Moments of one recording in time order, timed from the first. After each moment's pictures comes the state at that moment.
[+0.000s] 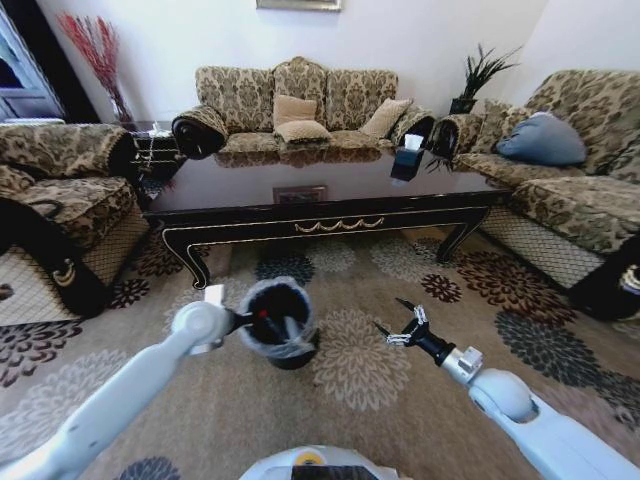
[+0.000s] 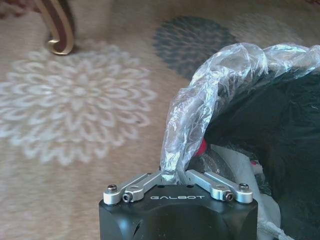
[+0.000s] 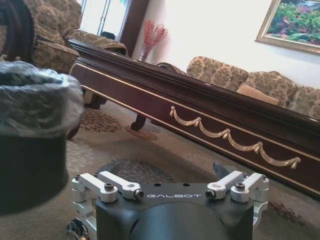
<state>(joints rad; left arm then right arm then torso) 0.95 -0.71 -0.20 -2.02 -1.73 0.74 -0.99 -1.48 0.68 0.47 1.82 0.43 0.32 -0.25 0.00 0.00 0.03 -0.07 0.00</state>
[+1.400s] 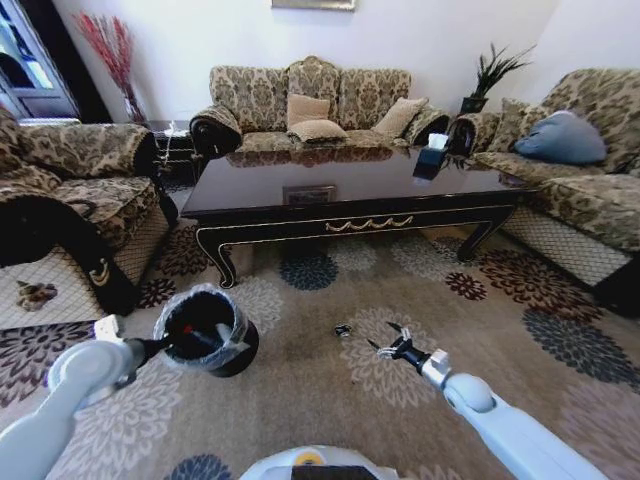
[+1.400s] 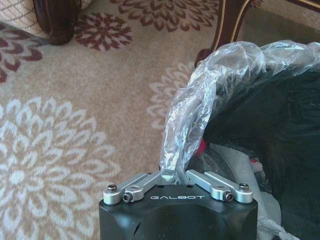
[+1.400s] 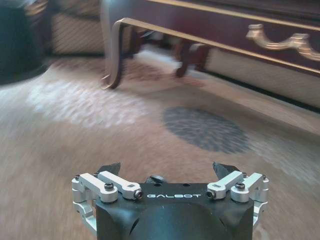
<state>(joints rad) 1.55 -0.81 -0.88 -2.14 -1.68 0.74 -0.89 -1.08 0.78 0.07 1.36 0.35 0.30 -0.40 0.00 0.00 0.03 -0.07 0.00</state>
